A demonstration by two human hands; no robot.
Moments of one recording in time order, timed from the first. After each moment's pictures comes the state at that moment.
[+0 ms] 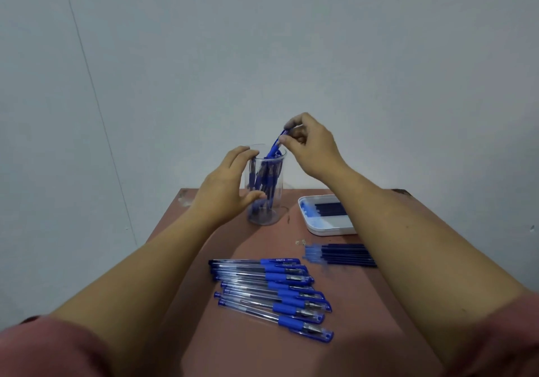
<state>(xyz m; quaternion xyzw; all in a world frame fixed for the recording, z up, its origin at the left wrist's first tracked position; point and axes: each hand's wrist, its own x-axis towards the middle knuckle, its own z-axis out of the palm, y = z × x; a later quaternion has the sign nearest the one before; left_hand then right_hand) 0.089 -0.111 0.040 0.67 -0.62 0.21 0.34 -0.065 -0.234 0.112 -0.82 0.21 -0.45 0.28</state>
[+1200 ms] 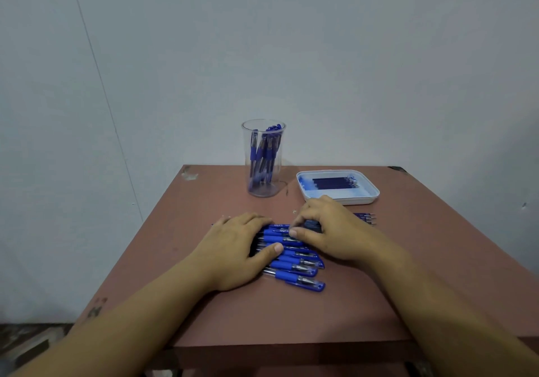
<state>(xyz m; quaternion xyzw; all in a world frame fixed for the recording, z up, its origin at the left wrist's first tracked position) 0.007 -0.015 -0.019 0.73 -0.66 0.01 0.17 -0.170 -0.162 0.010 -0.96 0.18 -0.16 0.15</state>
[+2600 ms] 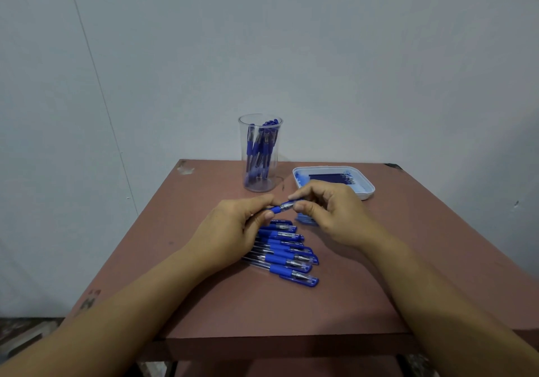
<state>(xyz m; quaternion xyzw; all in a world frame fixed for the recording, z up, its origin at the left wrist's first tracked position) 0.003 -0.022 -0.008 0.62 -0.67 0.04 0.40 -0.174 -0.145 0.025 -0.87 0.15 -0.32 0.33</state>
